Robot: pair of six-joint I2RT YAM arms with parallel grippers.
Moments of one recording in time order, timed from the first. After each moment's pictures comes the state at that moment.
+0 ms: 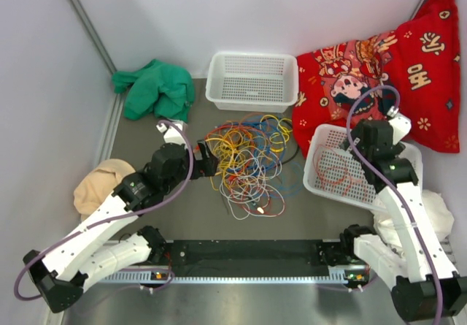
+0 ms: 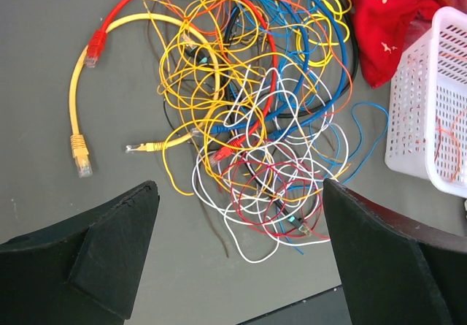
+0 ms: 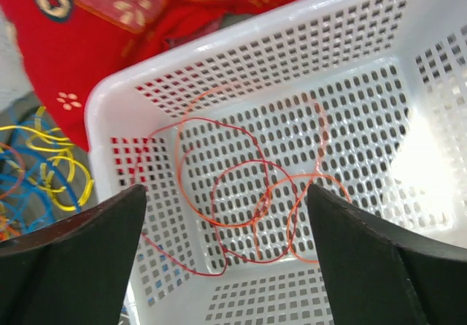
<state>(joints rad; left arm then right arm) -0.74 0.81 0.84 -0.54 -0.28 -0.66 0.11 0.88 0.91 -0.74 0.45 0.60</state>
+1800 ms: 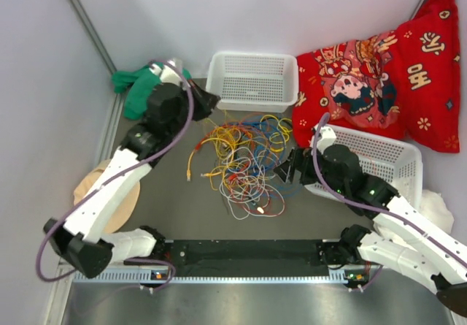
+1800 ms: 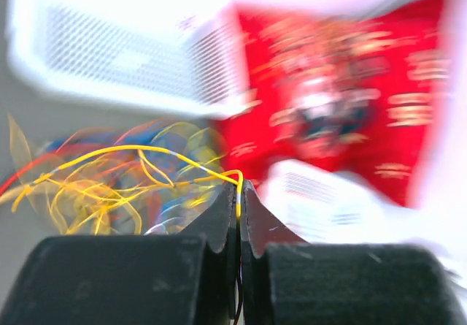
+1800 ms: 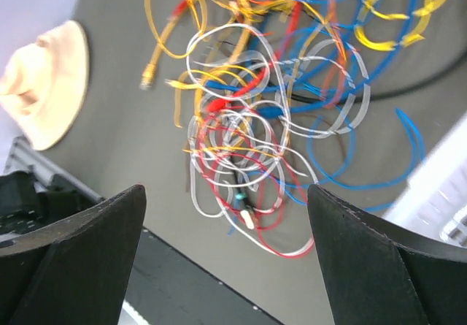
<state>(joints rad) -0.54 1.23 1.27 -0.30 -0.10 -0.73 0.76 0.75 0.76 -0.47 0.07 0.61</state>
